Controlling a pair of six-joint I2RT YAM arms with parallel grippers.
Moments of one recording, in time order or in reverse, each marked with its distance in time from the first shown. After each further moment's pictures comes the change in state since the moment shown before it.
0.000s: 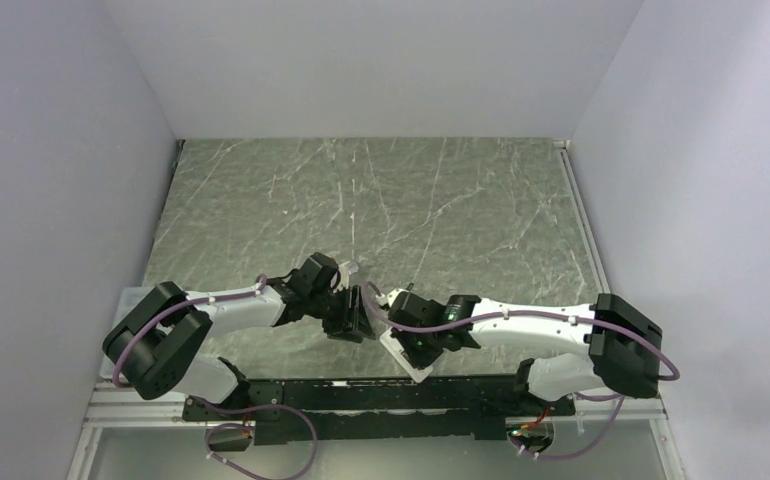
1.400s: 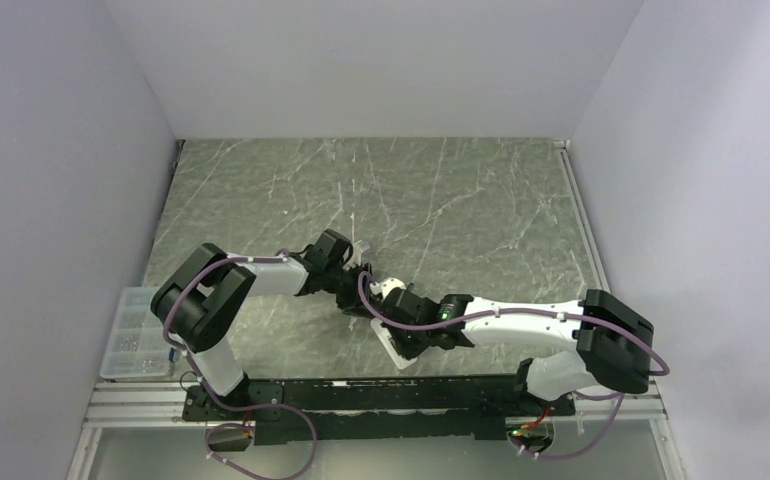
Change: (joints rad) left arm 0.082 0.290 0.220 0.034 0.073 0.055; right arm 0.000 0.052 0.012 0.155 0.095 0.051
